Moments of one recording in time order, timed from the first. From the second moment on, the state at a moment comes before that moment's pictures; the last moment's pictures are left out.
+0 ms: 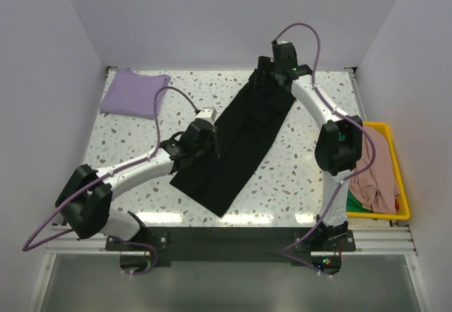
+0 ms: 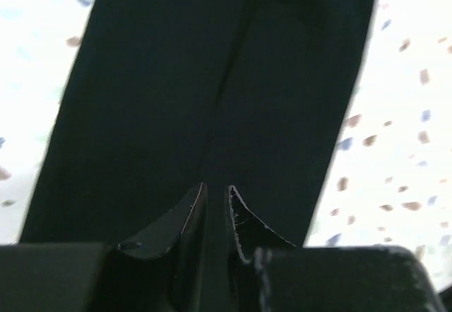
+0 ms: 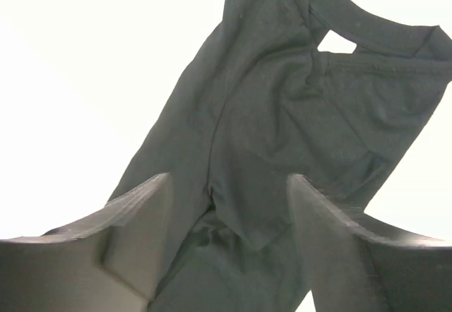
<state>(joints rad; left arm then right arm) -0.74 1.42 0.89 -0.15 -0.15 -0.60 0.30 2.09 1.94 -0.56 0.07 0.34</state>
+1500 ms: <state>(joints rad) -0.79 1.46 0.70 -0.03 0.08 -0.69 0.26 2.52 2.30 -0.65 0.11 0.30</state>
